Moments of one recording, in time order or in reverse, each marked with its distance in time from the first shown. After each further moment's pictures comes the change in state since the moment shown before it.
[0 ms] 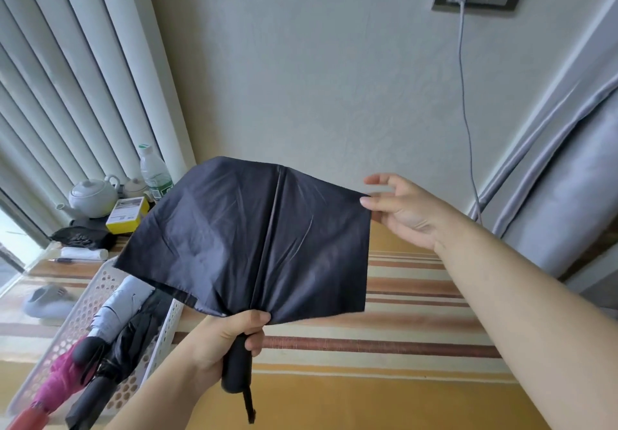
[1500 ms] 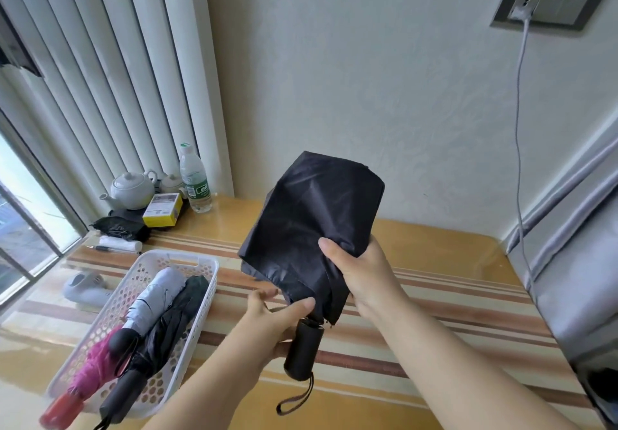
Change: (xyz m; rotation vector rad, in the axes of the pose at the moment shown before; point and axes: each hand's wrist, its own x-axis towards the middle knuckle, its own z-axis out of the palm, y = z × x) left_hand -0.004 0.024 0.013 0.018 0.201 -0.019; right_hand 0.005 0.076 0.113 -0.018 0.172 -0.098
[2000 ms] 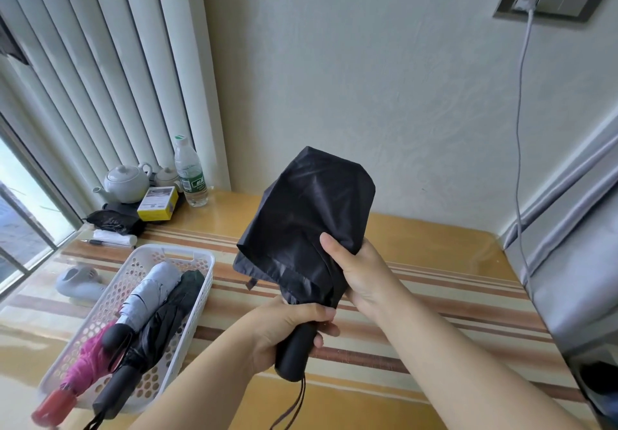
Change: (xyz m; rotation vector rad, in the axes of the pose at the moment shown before) left_hand 0.011 0.009 0.014 0.058 -0.284 -0.148; right_hand 0.000 -0.001 -0.005 0.219 -0.163 0.105
